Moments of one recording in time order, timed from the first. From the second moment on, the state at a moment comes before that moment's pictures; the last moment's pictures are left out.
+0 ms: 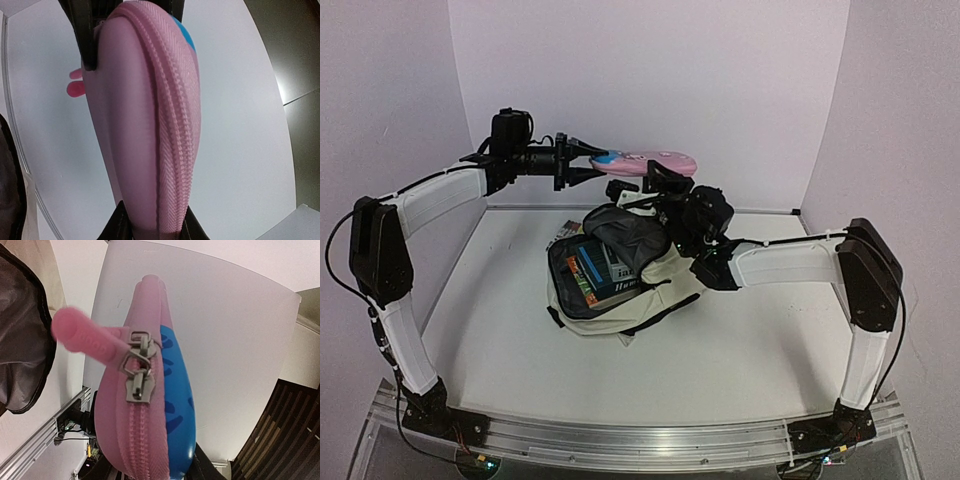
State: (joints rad) left arm -0.41 1.83 1.67 -0.02 1.04 -1.60; right arm 0.88 1.93 1.33 0.91 0.46 -1.50
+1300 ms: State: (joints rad) left arm -0.28 1.03 1.14 -0.78 0.70 -0.53; right arm 0.78 1.75 1.57 -0.69 -0.20 0.17
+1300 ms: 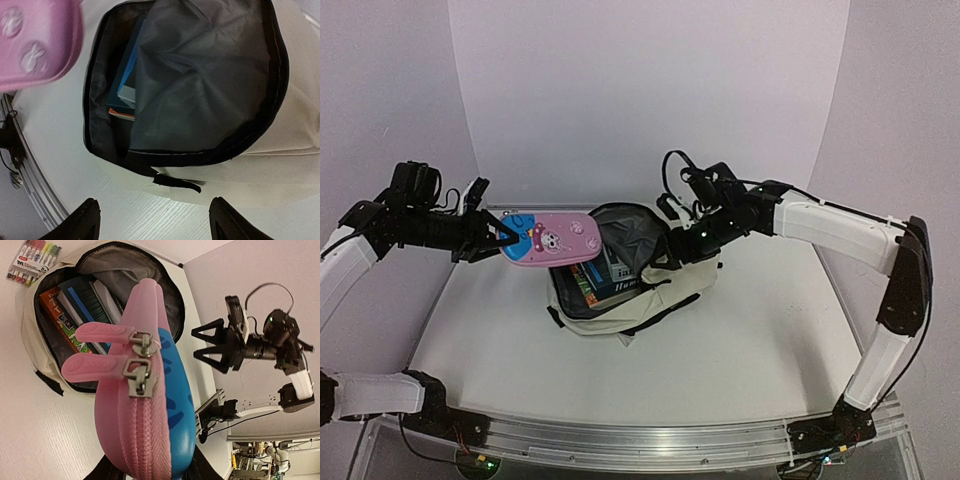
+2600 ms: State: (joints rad) left arm -0.37 1.14 1.02 -0.78 0.73 -0.13; right arm 0.67 1.95 1.65 -0.56 -0.58 0.65
